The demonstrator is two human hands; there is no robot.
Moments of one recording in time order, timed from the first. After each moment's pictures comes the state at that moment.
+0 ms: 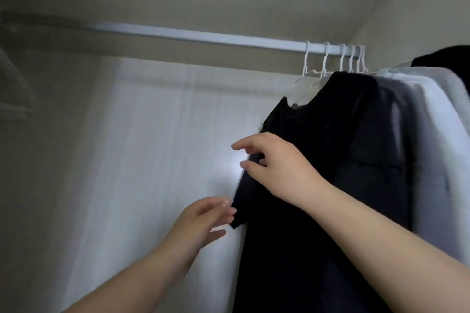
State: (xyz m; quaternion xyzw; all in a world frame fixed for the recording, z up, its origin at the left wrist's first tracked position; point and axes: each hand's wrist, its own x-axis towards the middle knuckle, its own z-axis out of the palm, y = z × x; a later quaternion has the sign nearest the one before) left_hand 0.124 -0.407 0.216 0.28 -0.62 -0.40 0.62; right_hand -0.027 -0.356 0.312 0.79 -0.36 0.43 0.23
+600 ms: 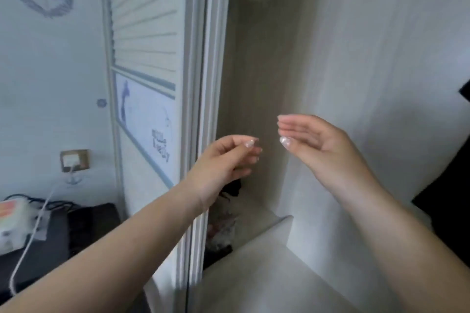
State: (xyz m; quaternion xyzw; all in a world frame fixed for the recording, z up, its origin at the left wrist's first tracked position) left_hand 0.244 -0.156 0.038 0.52 -0.38 -0.25 0.72; right_hand 0.104 -0.256 0.082 0.82 -0.06 0.40 -0.40
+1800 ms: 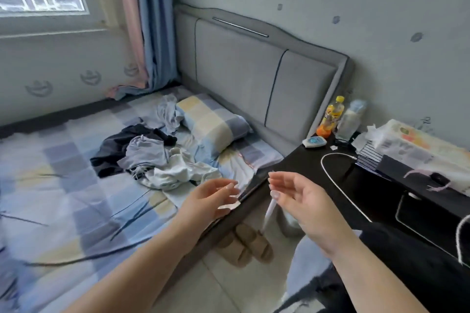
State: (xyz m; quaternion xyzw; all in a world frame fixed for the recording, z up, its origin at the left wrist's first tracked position) left_hand 0.013 0.566 -0.180 0.57 0.28 0.15 0.76; right_hand 0.122 0.402 -0.134 0.73 0.31 -0.25 -0.56
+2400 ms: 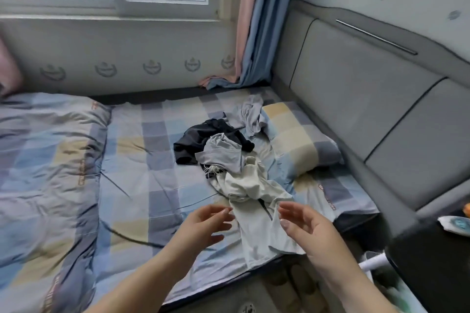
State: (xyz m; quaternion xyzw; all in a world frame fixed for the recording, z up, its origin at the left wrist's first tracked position) left_hand -0.064 0.771 -0.243 0.47 0.45 0.22 0.72; right_hand 0.127 0.657 -0.211 0.67 0.35 -0.42 -0.51
